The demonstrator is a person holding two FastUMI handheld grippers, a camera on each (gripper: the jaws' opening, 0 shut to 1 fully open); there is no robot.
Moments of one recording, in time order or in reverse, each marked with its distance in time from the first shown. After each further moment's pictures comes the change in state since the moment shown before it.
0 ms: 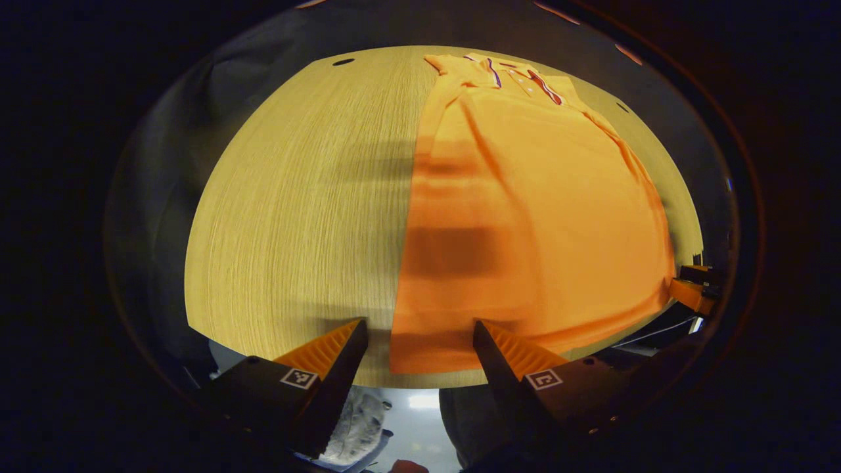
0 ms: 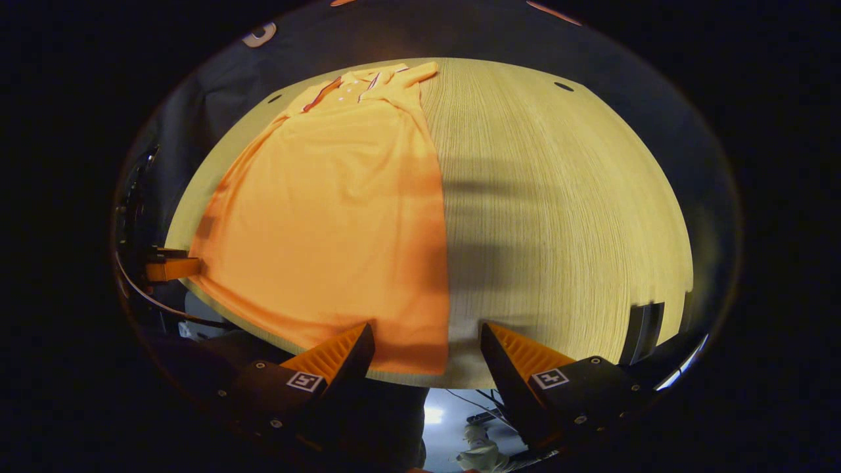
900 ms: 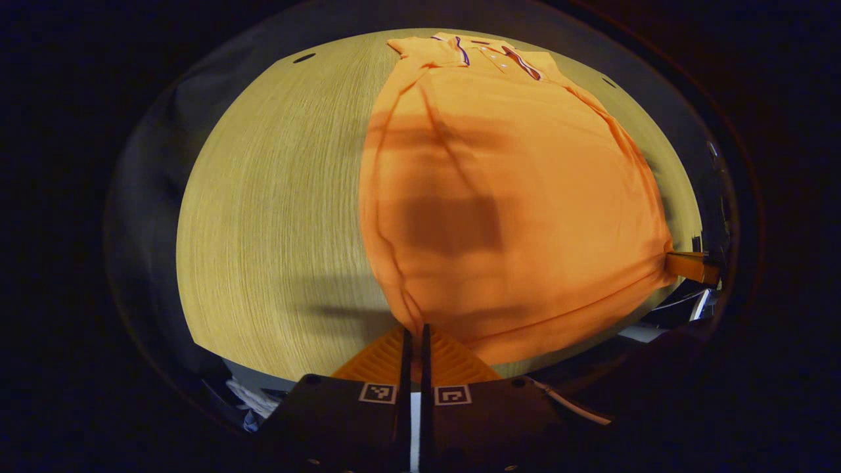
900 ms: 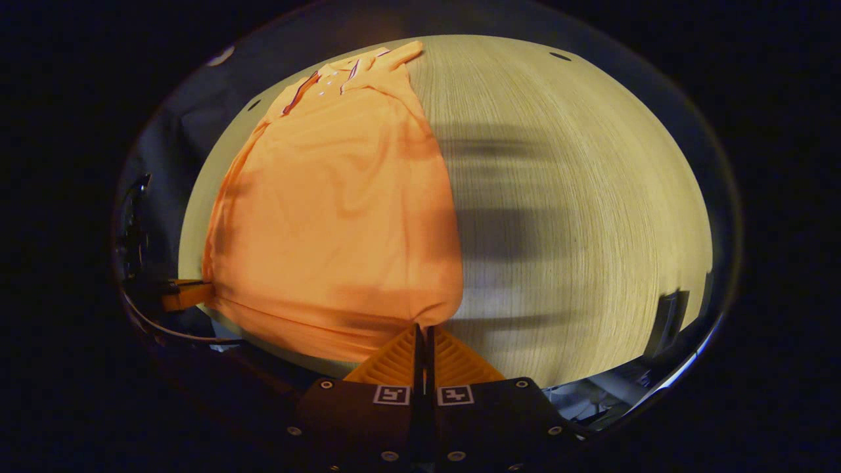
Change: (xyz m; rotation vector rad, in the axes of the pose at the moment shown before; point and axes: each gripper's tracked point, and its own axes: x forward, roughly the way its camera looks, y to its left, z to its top) left arm -0.005 -0.031 0.010 0.036 0.069 -0.036; right arm 0.013 0.025 0.016 0.195 0.118 0.120
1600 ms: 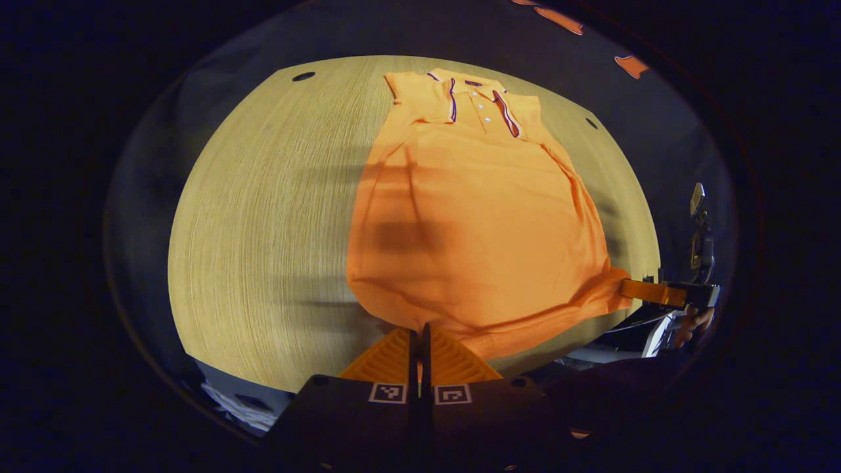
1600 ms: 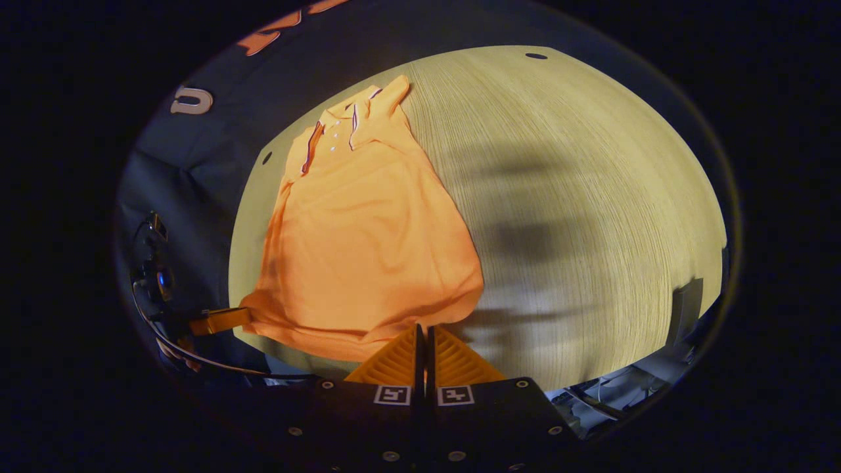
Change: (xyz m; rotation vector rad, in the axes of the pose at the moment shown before) left arm -0.060 -0.020 0.065 -0.048 -0.108 -0.155; right arm -0.043 0.032 0.050 0.137 -0.106 0.163
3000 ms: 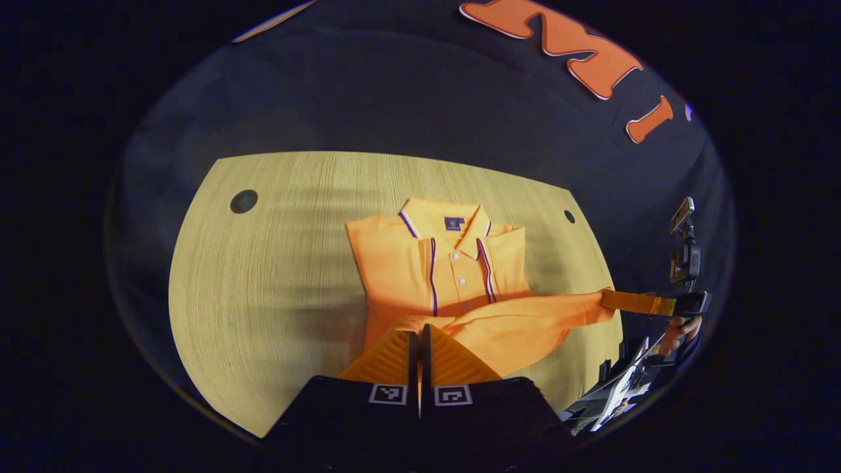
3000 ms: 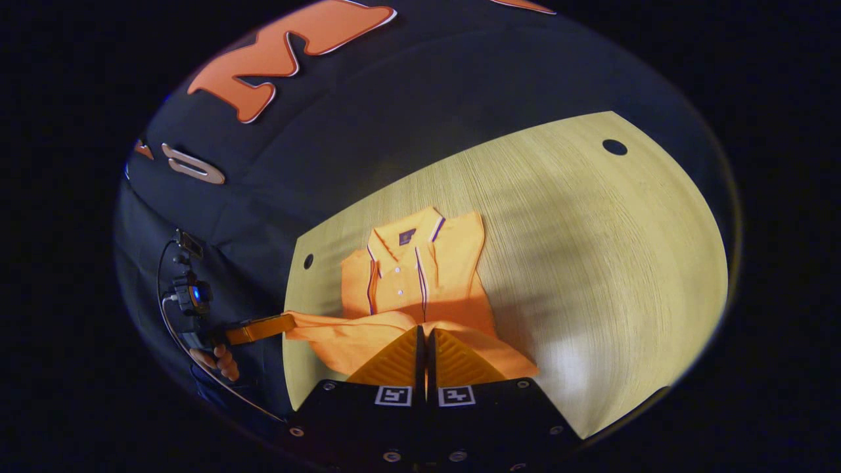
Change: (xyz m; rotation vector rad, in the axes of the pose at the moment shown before) left arm -0.003 0.004 0.326 0.057 -0.252 -0.146; right arm -0.001 0.100 0.277 0.007 -0.242 0.118
